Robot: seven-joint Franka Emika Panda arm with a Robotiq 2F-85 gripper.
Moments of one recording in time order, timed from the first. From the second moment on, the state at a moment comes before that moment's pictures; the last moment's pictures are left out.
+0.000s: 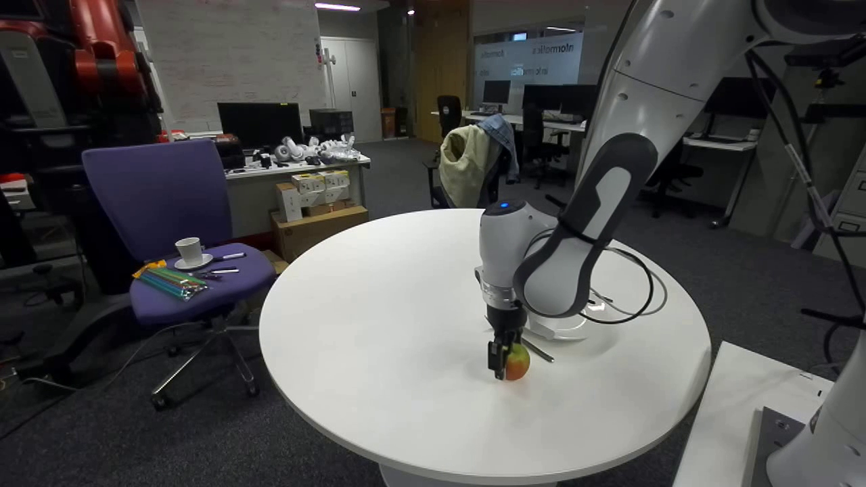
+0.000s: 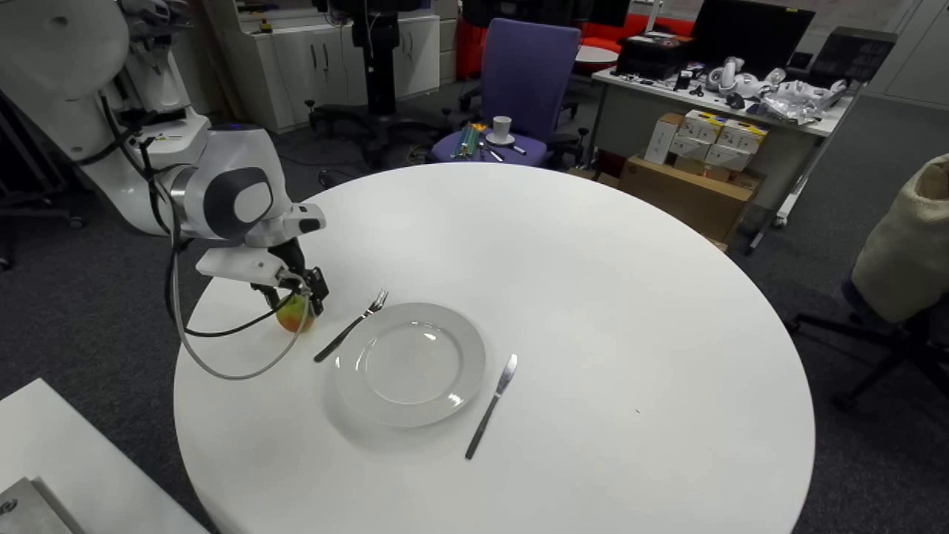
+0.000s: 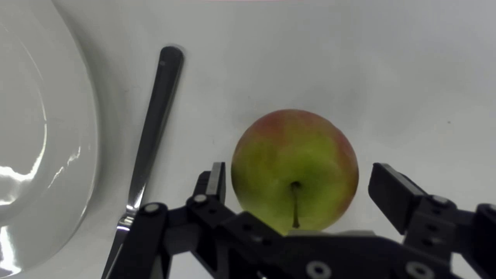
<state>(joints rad) 0.17 0.39 -0.01 -2.42 -0.22 2.75 0.10</state>
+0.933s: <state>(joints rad) 0.17 0.38 -0.01 -2.42 -0.21 2.75 0.10</state>
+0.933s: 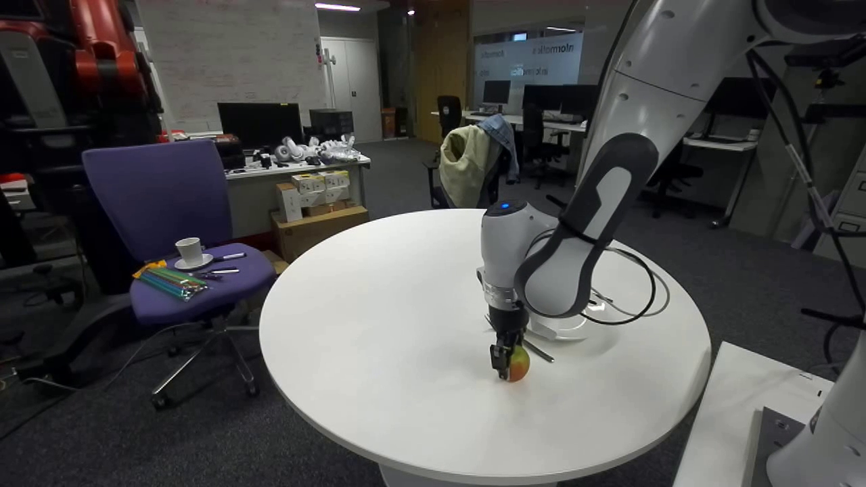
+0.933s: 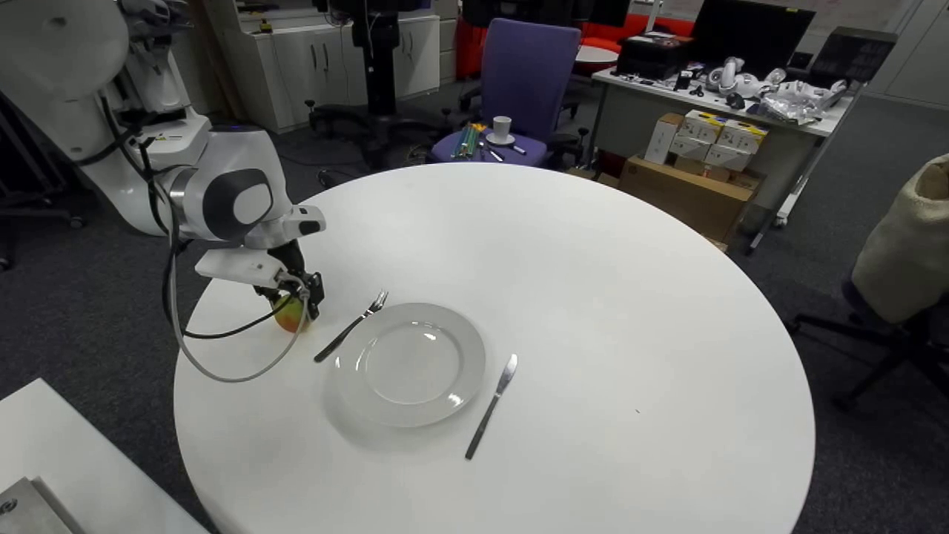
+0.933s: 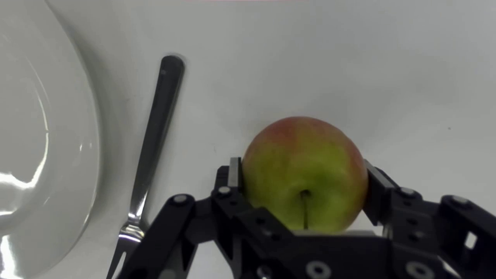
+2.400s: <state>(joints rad) 0.03 0.12 -0.10 -2.58 -0.20 2.69 0.10</state>
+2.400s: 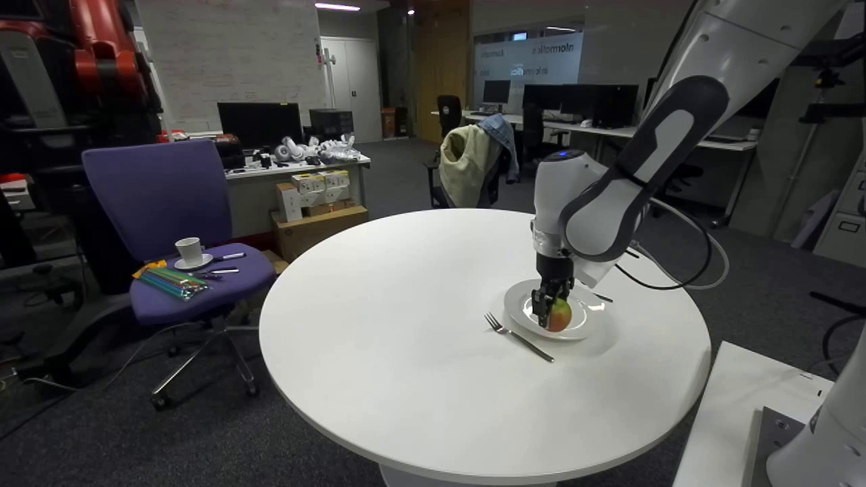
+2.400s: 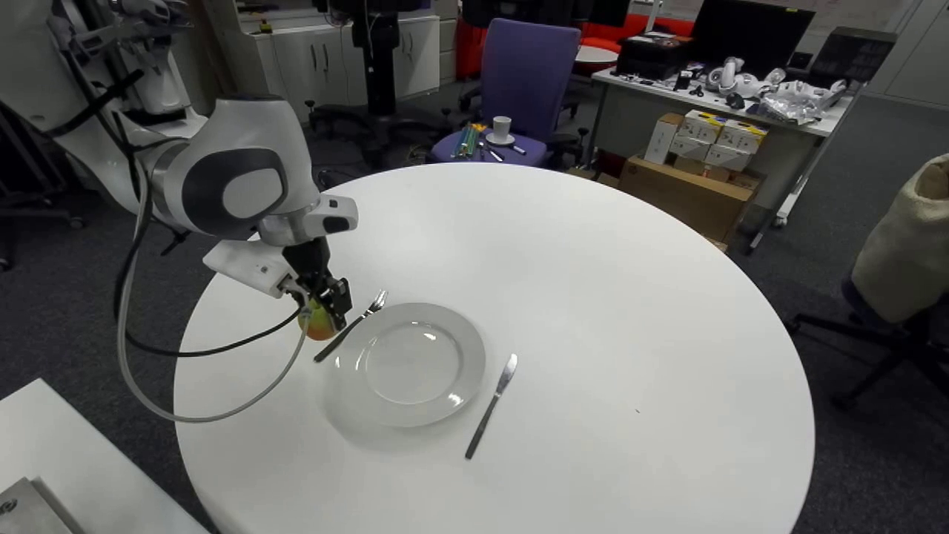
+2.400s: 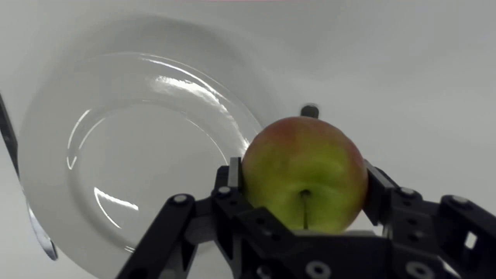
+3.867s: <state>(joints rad) -0.12 0.25 -0.23 -2.43 -0.23 2.66 0.10</state>
